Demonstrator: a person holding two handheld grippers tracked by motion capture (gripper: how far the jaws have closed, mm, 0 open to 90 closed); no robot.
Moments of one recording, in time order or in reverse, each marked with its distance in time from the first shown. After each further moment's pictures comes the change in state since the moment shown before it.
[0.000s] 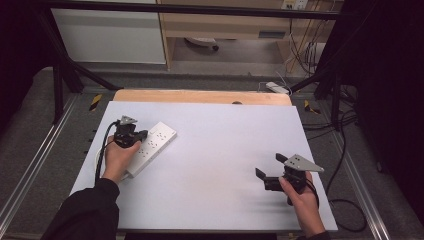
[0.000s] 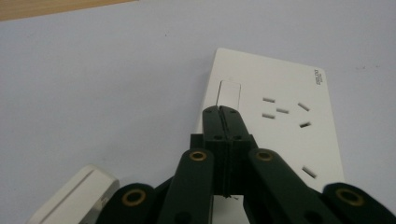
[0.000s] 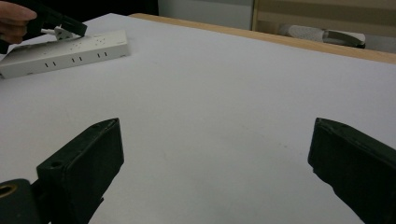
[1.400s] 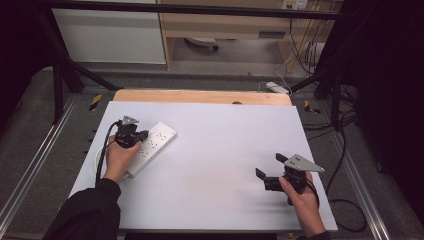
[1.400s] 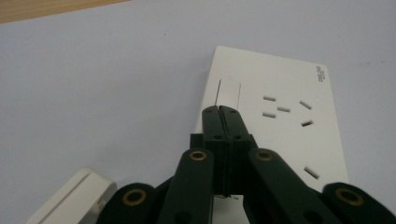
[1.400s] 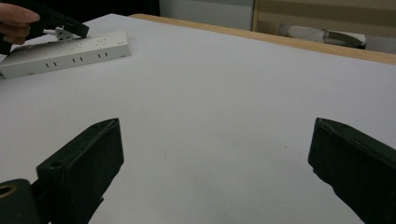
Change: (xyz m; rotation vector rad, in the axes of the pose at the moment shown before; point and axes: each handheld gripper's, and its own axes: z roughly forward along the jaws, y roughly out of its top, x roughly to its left) left arm -0.003 0.000 0.003 0.007 0.014 0.015; right arm 0.000 0.000 0.000 -0.003 0.000 -0.004
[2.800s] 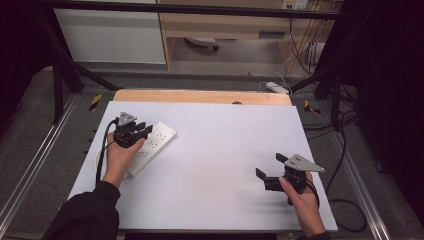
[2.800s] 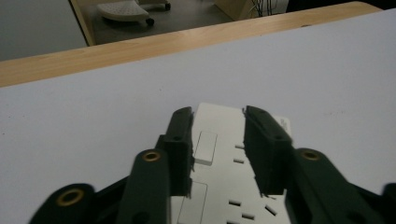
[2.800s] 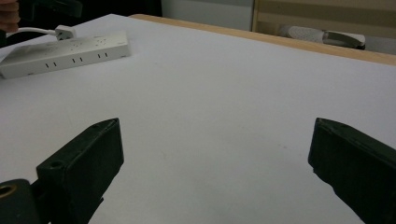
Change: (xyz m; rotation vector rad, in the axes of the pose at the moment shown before) left arm -0.016 0.013 -0.023 -0.182 0.021 -0.001; right arm 0.000 0.000 0.000 0.000 -0.001 -0.001
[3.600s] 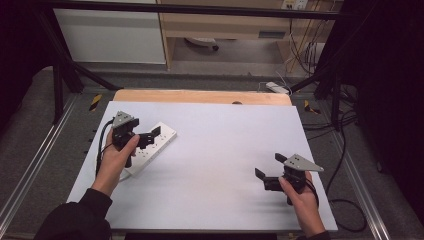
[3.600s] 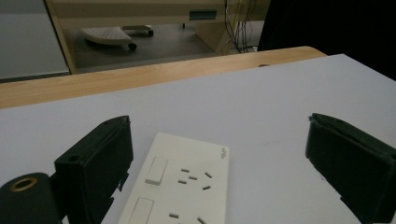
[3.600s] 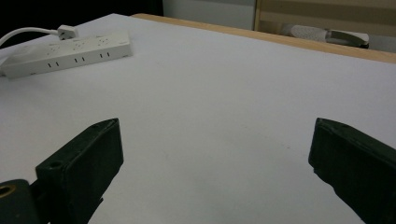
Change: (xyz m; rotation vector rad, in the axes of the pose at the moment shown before) left arm -0.027 0.017 -0.040 -0.104 -0.097 -0.047; right arm 0.000 0.000 0.002 0.001 0.010 0.004
